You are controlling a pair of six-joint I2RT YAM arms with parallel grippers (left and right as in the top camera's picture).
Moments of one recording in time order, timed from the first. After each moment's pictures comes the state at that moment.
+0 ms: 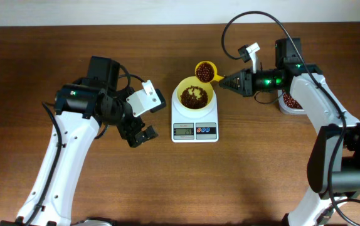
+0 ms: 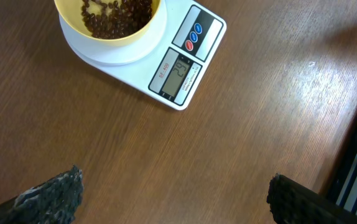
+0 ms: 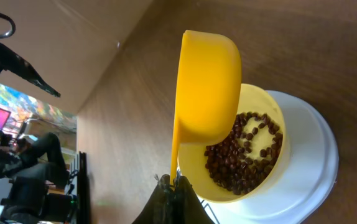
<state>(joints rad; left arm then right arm) -0.15 1.46 1.40 -1.23 0.44 0.87 0.04 1.94 1.43 -0.60 -1.15 -0.25</state>
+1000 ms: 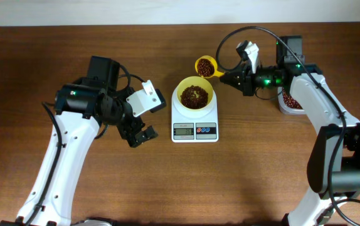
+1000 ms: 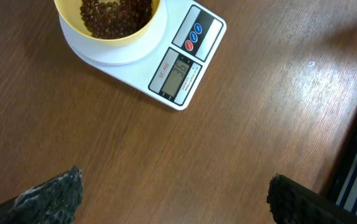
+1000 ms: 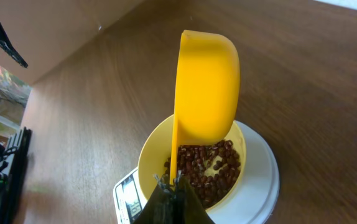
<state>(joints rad) -0.15 1.46 1.40 -1.23 0.44 0.87 0.04 1.94 1.43 -0.51 -1.10 -0.49</state>
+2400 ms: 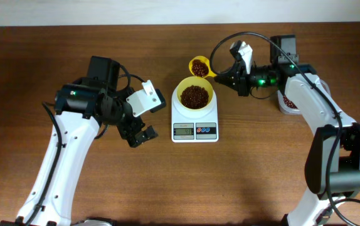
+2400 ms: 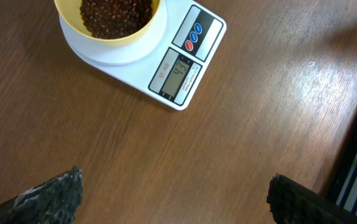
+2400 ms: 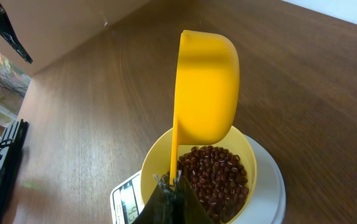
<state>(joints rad) -0.15 1.46 1.40 -1.23 0.44 0.87 0.07 1.94 1.43 -0.47 -1.10 -0.51</state>
